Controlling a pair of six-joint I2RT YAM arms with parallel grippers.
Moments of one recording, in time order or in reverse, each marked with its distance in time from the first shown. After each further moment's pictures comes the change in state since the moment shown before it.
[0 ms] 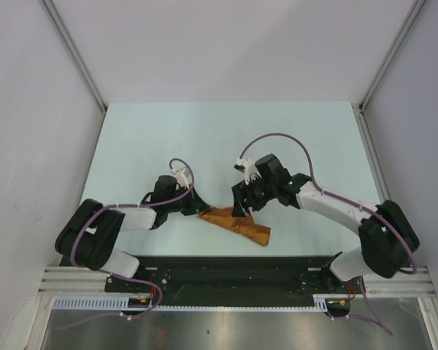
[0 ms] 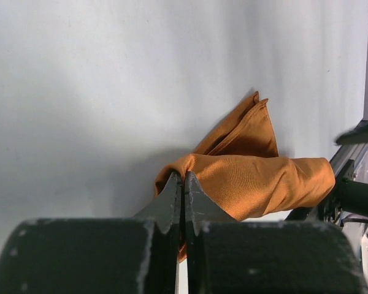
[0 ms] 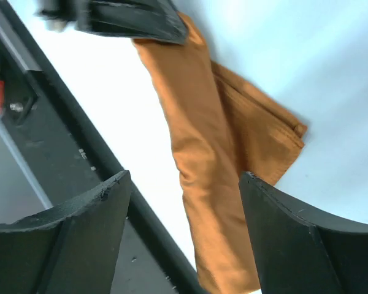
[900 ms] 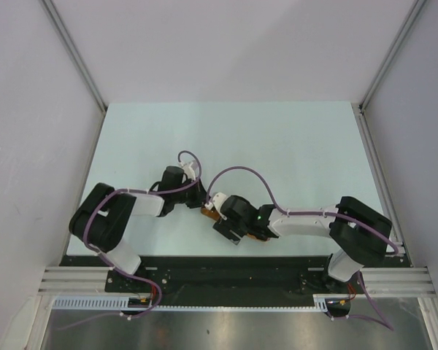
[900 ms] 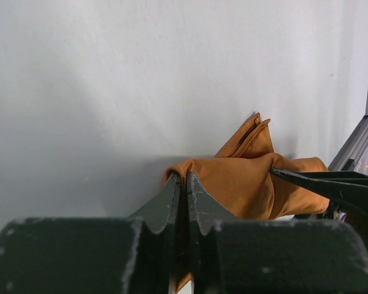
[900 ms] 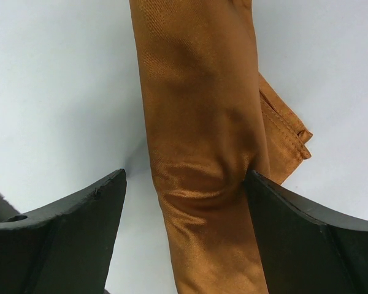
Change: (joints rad) left arm 0.000 0.166 0.152 -0.047 0.050 0.029; right arm 0.422 0.119 -0.089 0.138 0.688 -0.187
